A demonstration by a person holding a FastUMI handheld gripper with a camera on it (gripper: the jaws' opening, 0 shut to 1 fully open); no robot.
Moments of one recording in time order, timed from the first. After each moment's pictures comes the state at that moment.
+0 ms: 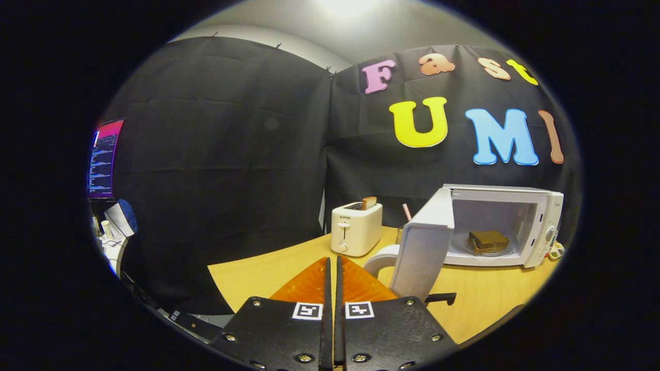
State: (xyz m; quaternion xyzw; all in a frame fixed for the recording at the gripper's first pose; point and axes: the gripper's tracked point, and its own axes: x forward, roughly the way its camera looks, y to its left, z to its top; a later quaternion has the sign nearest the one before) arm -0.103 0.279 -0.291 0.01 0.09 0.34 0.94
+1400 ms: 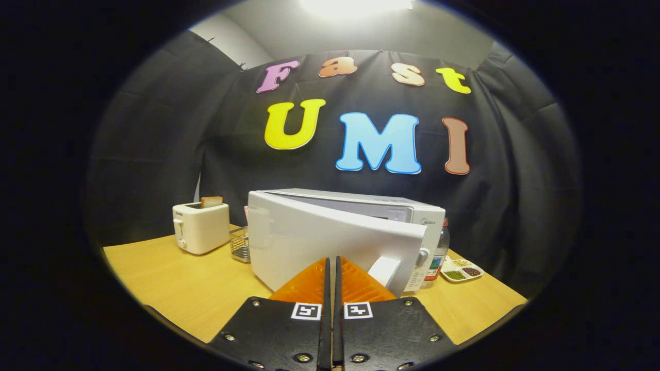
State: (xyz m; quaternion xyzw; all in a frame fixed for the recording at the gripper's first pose) arm 0.047 -0.002 -0.299 -0.03 0.08 0.05 1.00
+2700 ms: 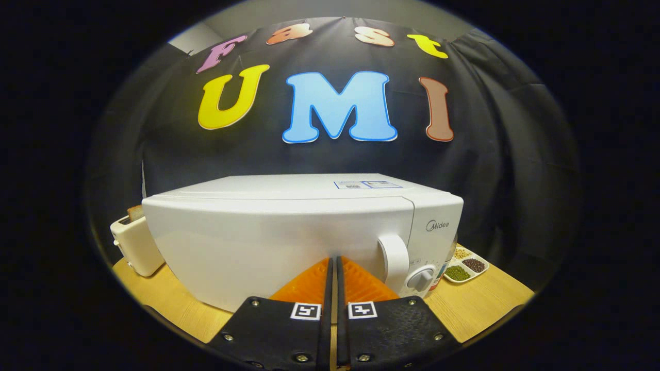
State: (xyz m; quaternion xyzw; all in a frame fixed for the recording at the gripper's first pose) arm 0.184 -0.047 -0.335 0.02 0.17 -0.04 0.98
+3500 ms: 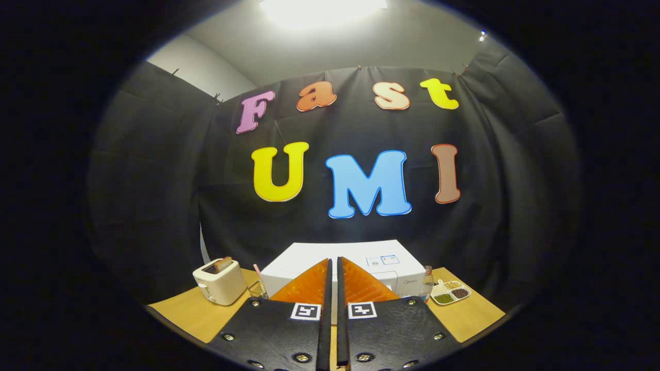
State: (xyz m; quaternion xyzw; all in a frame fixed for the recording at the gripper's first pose) arm 0.028 -0.007 -0.085 0.04 0.04 0.05 1.00
